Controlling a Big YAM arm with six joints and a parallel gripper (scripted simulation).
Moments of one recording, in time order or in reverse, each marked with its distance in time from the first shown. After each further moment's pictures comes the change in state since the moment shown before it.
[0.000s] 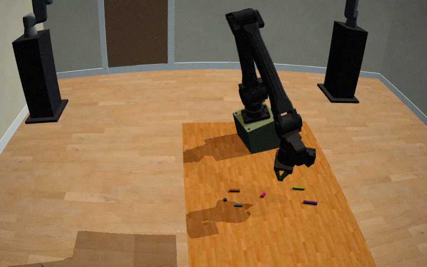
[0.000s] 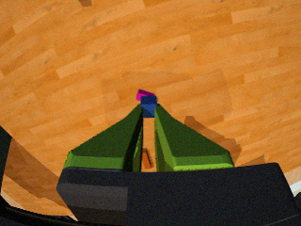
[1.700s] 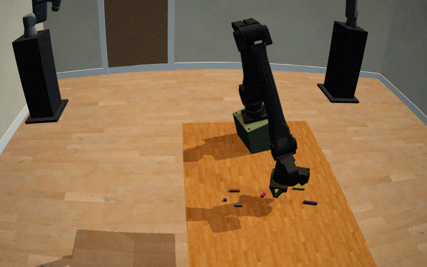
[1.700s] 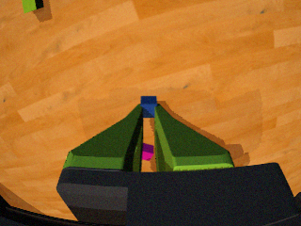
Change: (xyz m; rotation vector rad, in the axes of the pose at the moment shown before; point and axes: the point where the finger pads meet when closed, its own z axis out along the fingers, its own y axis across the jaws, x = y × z) arm 0.001 -0.003 0.089 0.000 0.001 -0.004
